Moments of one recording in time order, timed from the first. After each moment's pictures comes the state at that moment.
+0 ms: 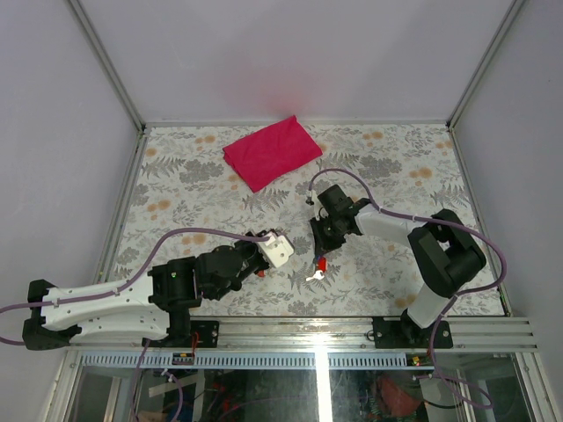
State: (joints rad) left arm -1.34 0.85 0.81 -0.23 -0.58 0.35; right arm 0.62 1.69 0.95 -0.44 -0.28 0.27
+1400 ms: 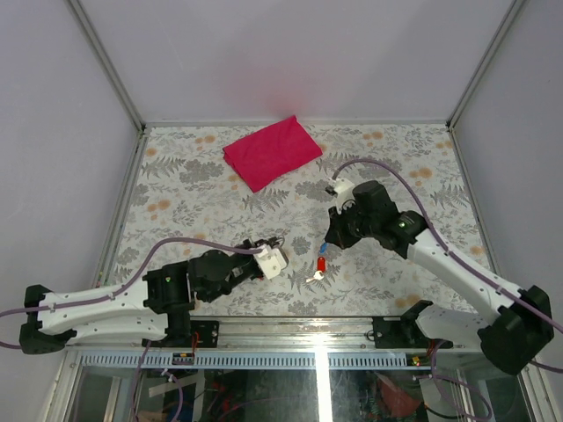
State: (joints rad) left arm -1.33 0.77 0.71 -0.17 -0.47 0.40; right arm 0.62 1.17 0.89 -0.53 -0.29 0.15
